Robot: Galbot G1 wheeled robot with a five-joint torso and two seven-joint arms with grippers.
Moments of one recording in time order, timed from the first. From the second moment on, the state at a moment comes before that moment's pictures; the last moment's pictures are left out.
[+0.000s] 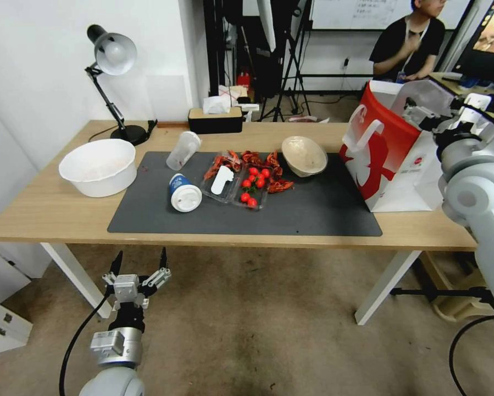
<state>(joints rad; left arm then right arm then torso) 1.70 -1.43 -0.57 -2.02 -0.14 -0.23 -0.11 -0.83 0.80 0.52 2.03 0.97 -0.37 0.48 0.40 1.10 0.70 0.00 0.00</state>
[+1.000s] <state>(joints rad) 1.70 -1.42 -0.57 -2.02 -0.18 -0.25 -0.10 -1.57 1.04 0.63 2.12 0.58 0.21 -0.02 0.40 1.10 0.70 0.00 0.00</state>
